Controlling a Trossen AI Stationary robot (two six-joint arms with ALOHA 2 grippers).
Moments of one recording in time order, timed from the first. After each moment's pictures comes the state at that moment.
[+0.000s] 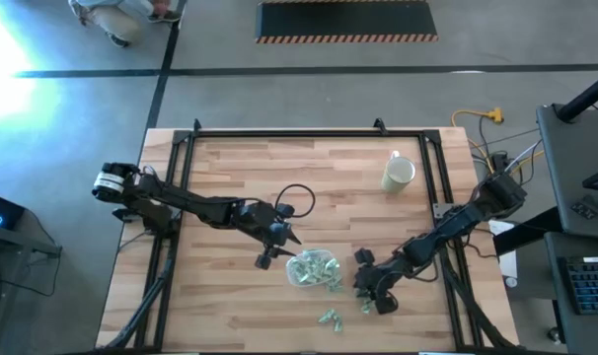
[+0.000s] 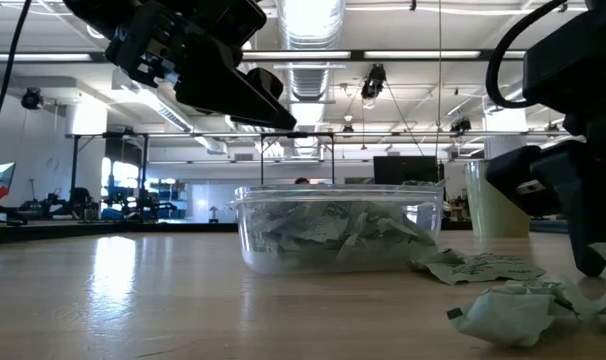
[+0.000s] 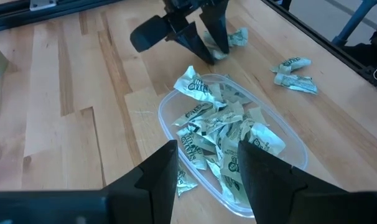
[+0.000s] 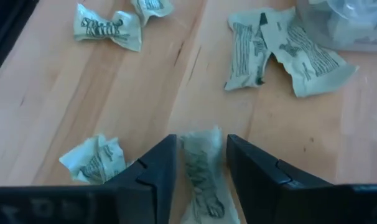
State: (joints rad) left arm -0.12 1.52 0.81 0.17 0.19 0.19; right arm 0.58 1.65 0.59 0.17 0.03 0.37
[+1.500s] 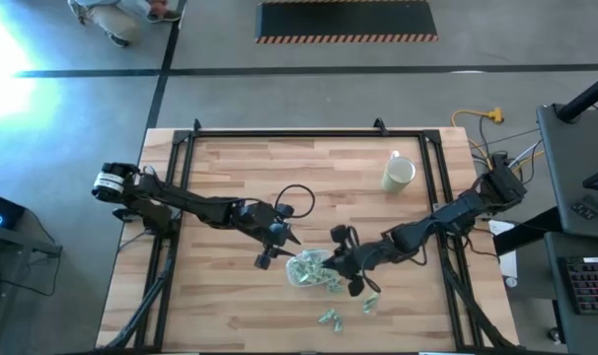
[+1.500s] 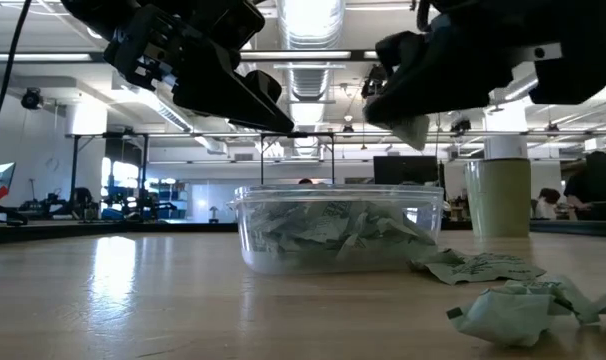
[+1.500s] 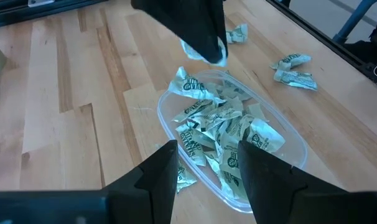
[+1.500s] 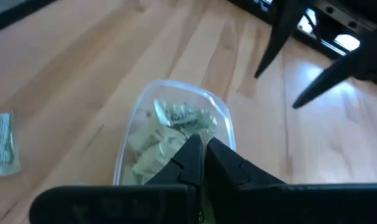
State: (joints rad) left arm -0.12 1.52 0.80 0.17 0.19 0.19; right arm 0.42 1.60 0.76 0.27 0.27 -0.19
